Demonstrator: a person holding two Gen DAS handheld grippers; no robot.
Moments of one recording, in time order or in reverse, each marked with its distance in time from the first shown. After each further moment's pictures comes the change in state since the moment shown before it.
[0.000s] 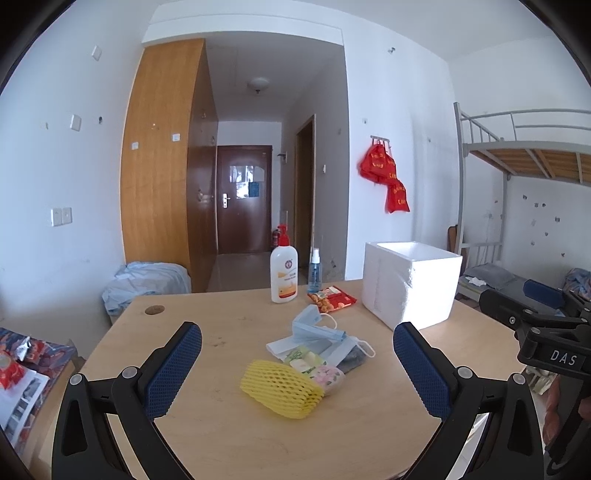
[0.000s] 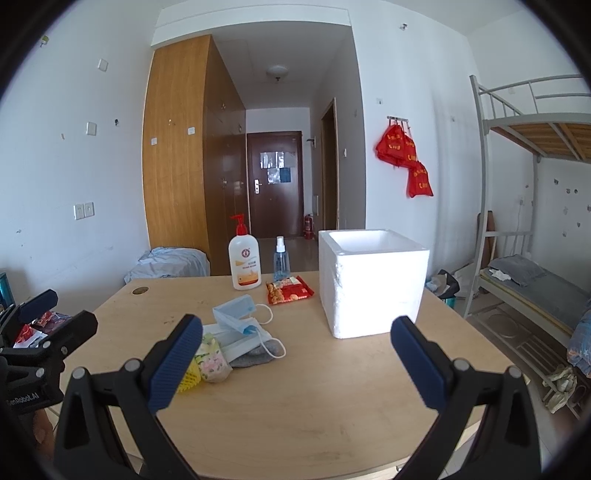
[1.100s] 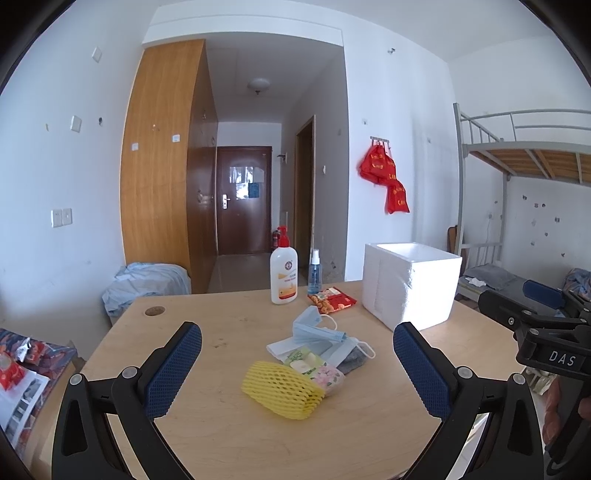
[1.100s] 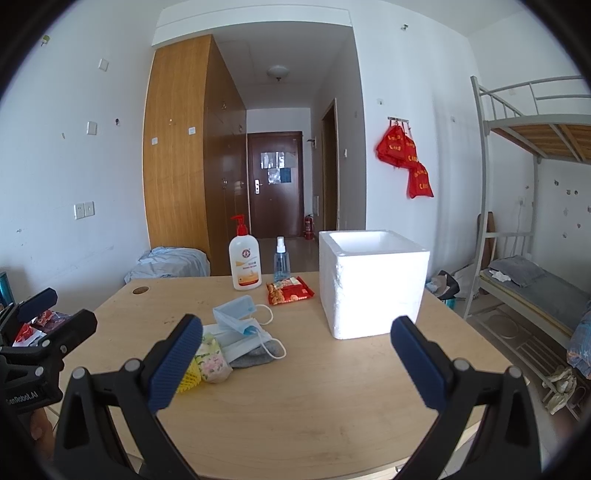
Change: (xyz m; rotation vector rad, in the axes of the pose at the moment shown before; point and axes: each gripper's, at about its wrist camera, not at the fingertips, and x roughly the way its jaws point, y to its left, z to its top) left arm -0.003 0.002 0.001 -0.002 -0.001 -0.001; right arm -0.001 0.000 0.000 -0.004 -0.002 0.000
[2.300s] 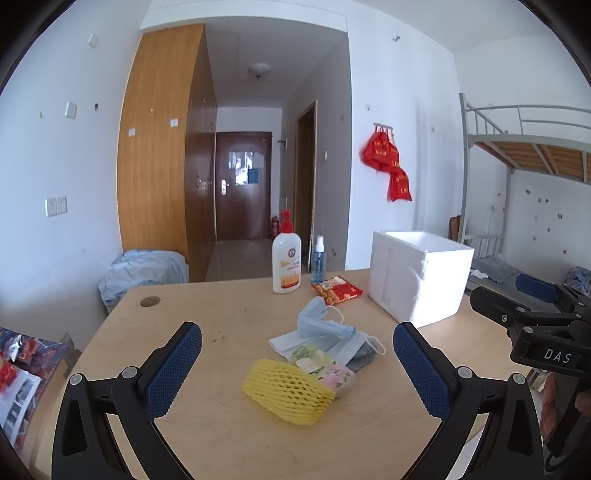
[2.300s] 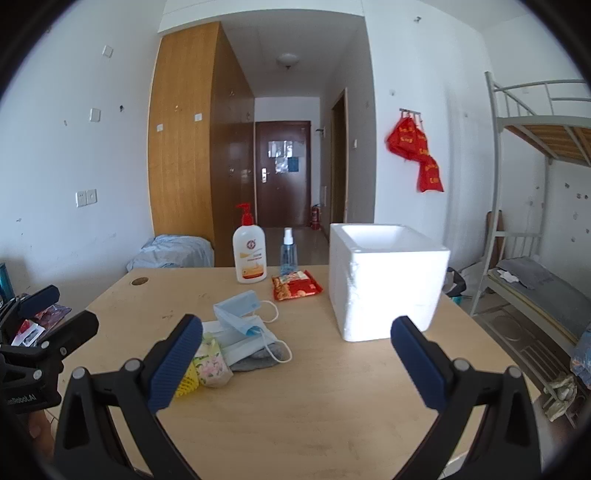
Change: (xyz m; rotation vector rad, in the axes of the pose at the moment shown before) left arm 0.031 0.012 0.005 -0.009 0.055 -0.008; right arm 0.035 0.008 0.008 -0.030 0.053 0.030
